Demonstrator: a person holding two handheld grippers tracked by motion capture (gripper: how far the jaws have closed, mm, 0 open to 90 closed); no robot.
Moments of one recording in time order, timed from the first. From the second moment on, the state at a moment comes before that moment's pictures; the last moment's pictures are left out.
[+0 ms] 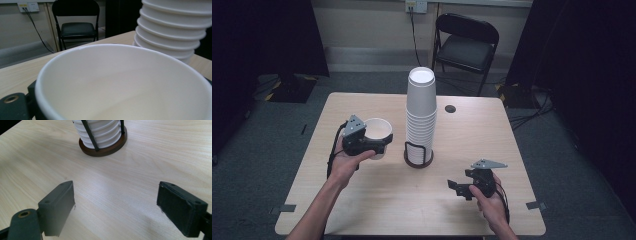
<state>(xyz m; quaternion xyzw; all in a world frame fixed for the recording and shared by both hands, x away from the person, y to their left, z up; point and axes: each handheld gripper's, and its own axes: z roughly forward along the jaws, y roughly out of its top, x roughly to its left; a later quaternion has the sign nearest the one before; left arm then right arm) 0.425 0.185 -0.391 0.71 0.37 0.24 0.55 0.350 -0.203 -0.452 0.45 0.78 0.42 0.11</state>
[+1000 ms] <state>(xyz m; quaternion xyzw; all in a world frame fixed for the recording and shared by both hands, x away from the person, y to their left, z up) 0.481 0.178 -0.446 0.69 0.42 0.24 0.54 0.350 -0.205 -0.453 0.46 0.77 0.43 0.10</state>
